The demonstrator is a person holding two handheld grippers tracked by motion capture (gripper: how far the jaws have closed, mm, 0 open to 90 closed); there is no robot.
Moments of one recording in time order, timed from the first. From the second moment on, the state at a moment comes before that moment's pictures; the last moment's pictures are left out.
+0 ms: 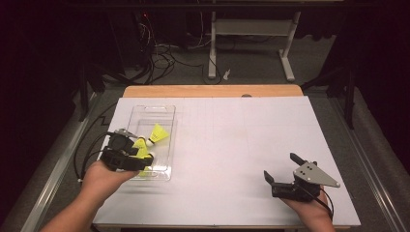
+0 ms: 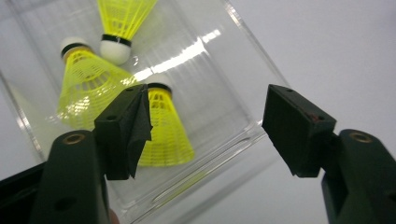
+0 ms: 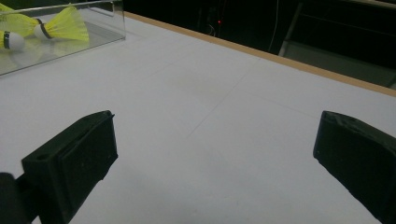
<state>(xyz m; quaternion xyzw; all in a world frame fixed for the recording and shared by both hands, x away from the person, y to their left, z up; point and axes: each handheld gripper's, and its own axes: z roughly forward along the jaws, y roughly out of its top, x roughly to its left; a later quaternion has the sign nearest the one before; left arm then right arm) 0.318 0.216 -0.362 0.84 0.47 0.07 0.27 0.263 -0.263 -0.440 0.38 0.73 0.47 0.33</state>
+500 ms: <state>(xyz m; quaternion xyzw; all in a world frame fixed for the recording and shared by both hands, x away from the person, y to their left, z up) 0.312 0.163 -0.373 0.85 0.42 0.07 0.31 0.263 -0.264 -0.440 0.38 0.73 0.47 0.32</state>
